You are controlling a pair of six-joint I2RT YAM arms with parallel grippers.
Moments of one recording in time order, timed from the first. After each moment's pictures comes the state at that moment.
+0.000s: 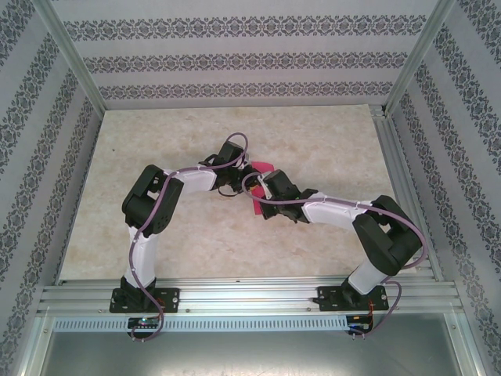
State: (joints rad) left arm -0.55 2.08 1.30 -0.07 0.51 -0.99; right arm 0.69 1.61 0.83 -0.15 0.02 0.16
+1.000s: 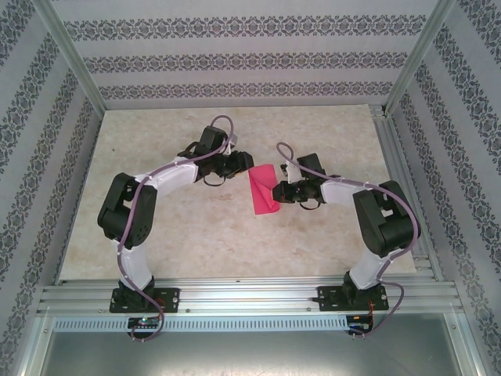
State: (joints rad) left arm -0.47 1.88 1.29 -0.17 0.52 -0.80; right arm 0.34 1.74 0.87 -0.11 -0.59 0.30
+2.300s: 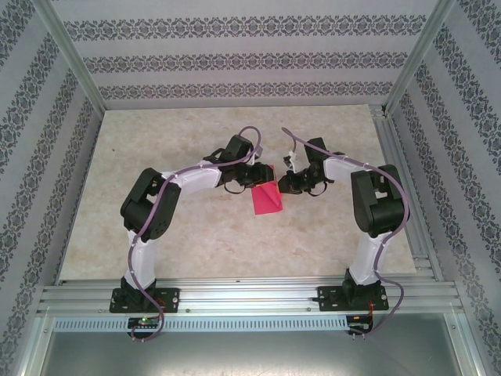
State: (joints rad) left arm -0.61 2.04 1.39 -0.16 0.52 -0.80; right arm 0.23 1.91 1.16 -0.53 -0.74 0.05
